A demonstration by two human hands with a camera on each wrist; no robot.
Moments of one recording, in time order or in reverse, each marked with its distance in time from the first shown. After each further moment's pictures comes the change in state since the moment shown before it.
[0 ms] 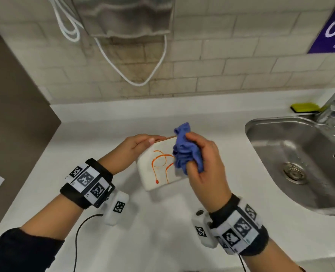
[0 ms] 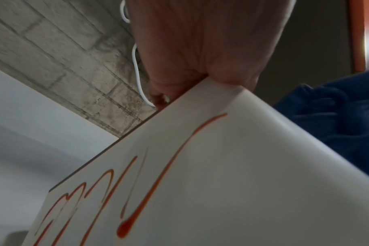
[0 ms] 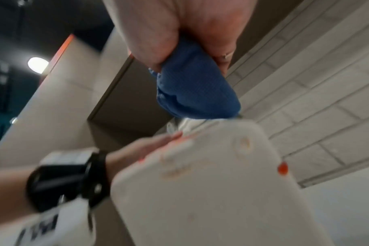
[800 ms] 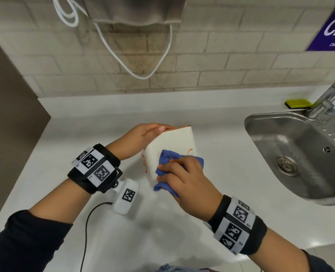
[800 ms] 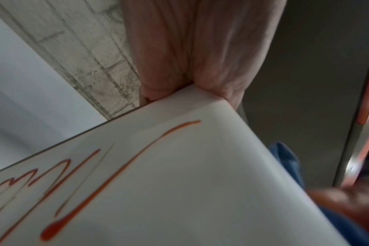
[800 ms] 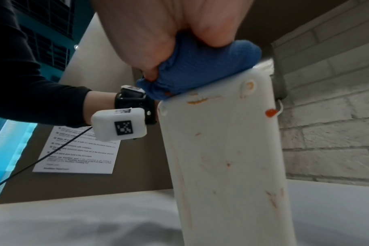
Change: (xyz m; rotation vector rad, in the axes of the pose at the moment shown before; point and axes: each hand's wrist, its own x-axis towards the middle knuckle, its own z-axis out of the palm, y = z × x) left_hand 0.021 -0.004 -0.026 -0.084 -0.147 0.049; right_hand -0.018 0.042 0.064 -0.680 -0.285 -0.553
